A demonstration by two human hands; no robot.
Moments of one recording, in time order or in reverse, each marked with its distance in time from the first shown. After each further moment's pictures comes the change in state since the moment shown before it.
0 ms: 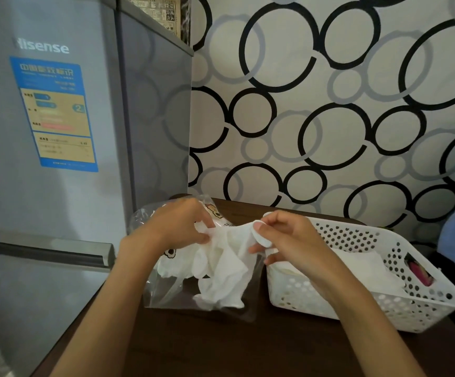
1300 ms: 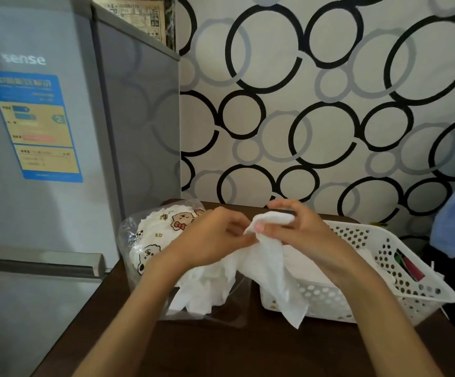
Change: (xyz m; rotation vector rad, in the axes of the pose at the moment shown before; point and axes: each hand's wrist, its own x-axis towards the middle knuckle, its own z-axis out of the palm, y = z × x) left_hand 0.001 0.063 0.014 -0.397 -0.015 0.151; right_hand 0.014 0.011 -0.039 -0.004 -0.014 -0.025
